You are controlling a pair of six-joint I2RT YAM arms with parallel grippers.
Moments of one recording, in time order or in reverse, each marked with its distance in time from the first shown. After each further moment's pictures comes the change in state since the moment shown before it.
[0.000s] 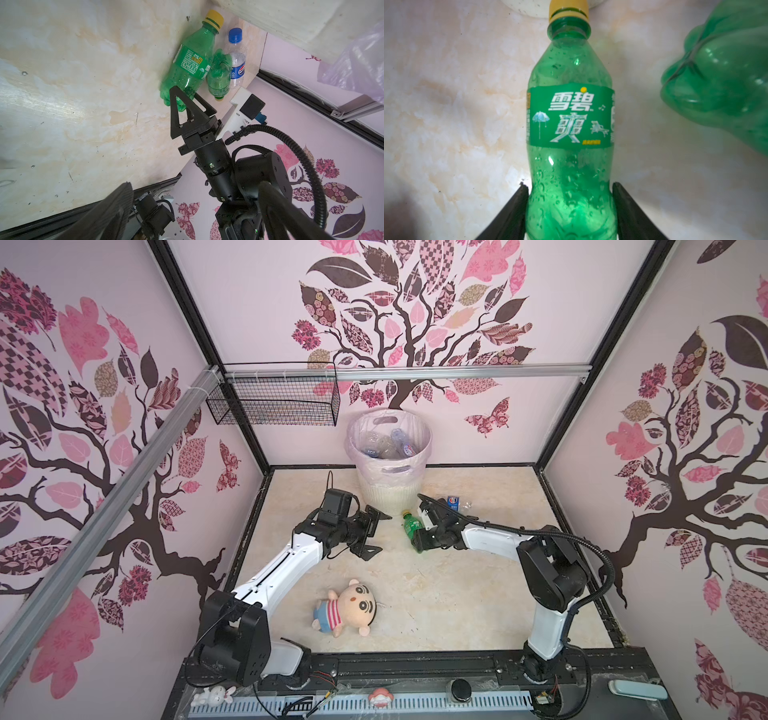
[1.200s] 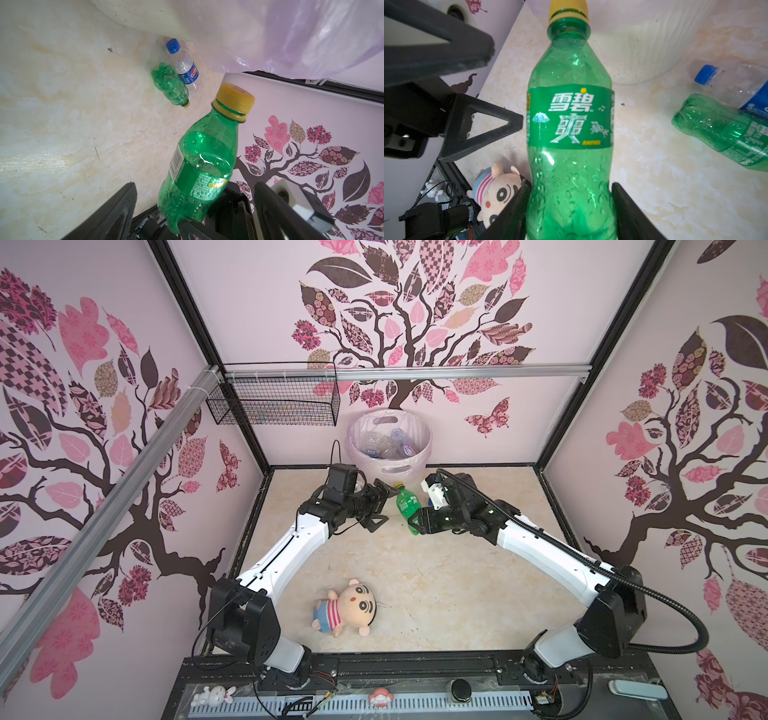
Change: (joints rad) left arm -0.019 0.115 0.280 -0.003 -0.052 0.196; right arm 0.034 -0.348 0.192 -0.283 -0.127 0.038
